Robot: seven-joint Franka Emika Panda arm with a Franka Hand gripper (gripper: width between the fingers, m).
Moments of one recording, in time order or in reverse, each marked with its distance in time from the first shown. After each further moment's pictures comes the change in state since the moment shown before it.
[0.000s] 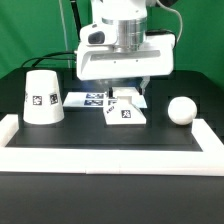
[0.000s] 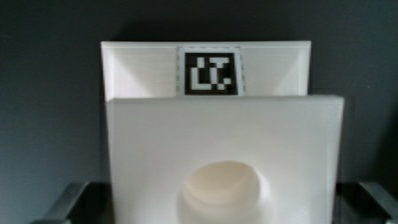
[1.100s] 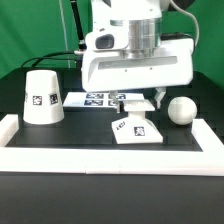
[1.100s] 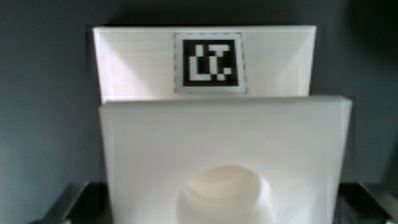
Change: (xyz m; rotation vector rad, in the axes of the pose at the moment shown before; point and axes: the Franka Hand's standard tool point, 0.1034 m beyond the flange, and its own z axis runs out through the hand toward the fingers) arm 0.113 -0.016 -0.012 0.008 0.125 0.005
